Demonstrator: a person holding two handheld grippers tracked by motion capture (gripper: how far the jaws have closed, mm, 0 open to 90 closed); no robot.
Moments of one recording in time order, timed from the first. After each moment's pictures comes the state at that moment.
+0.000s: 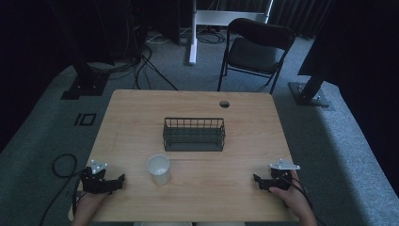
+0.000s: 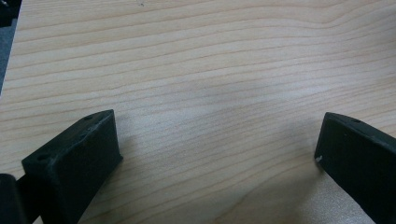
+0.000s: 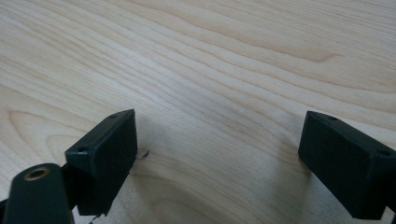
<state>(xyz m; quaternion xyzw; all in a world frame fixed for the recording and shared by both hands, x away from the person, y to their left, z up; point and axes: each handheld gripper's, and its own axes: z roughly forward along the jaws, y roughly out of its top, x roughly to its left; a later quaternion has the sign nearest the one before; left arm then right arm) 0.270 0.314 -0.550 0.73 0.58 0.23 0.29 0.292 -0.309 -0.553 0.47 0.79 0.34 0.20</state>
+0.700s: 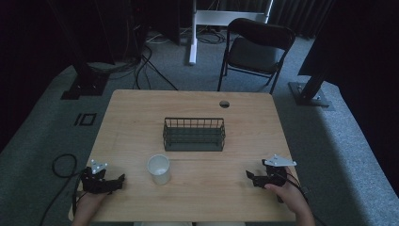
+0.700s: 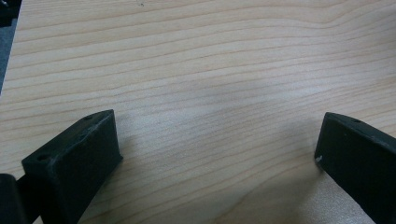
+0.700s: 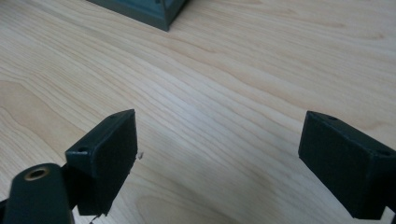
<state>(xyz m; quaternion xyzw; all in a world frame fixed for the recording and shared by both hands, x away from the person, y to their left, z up) 0.270 0.314 -0.550 0.73 0.58 0.23 0.29 0.297 -0.285 -0.531 0.43 0.79 0.40 0.18</state>
